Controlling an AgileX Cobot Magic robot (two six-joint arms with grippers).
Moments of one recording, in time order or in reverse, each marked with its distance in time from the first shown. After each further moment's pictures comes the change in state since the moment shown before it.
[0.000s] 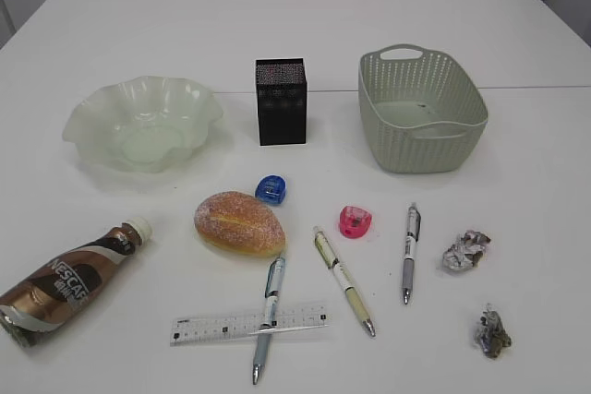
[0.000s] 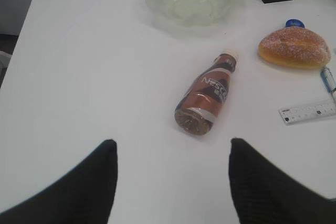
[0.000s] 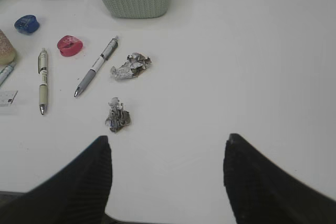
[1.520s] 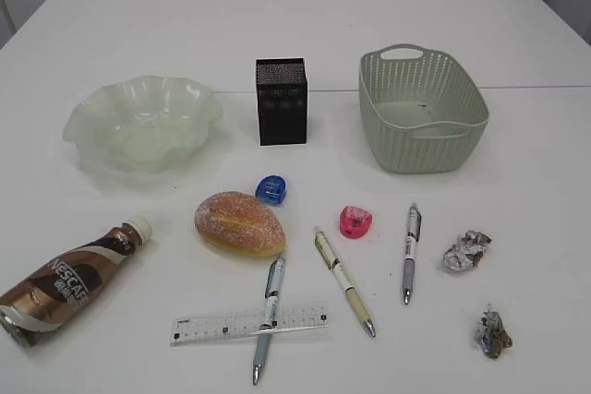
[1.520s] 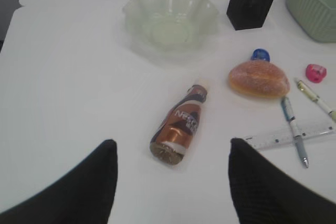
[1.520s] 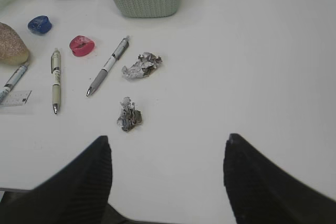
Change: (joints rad) left arm 0.000 0.293 -0.259 -0.088 -0.013 0.002; right arm 0.000 0.000 0.000 0.039 0.000 0.000
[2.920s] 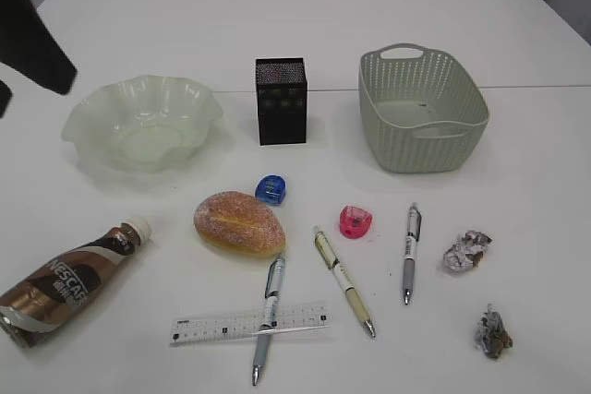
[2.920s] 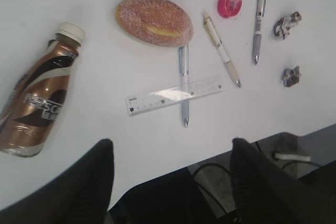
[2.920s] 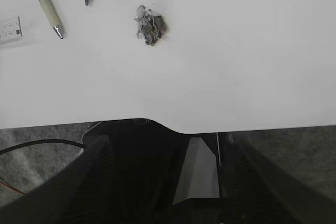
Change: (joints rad) left arm -0.151 1.050 -0.568 -0.283 0.162 -0.135; right arm 0.000 0.891 -0.291 0.136 0.106 0.180
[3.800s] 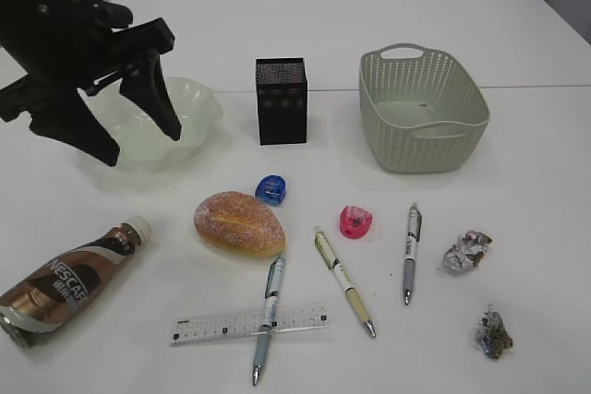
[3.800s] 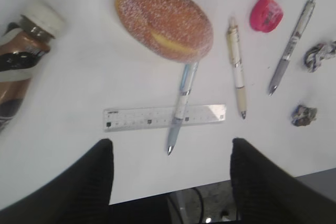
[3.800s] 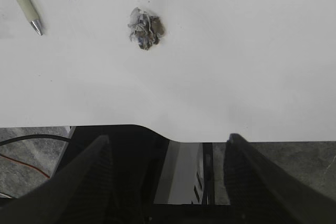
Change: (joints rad) left arm -0.100 0.359 -0.103 0.015 -0.062 -0.241; right arm 0.000 0.314 -0.107 0.000 -0.018 -0.064
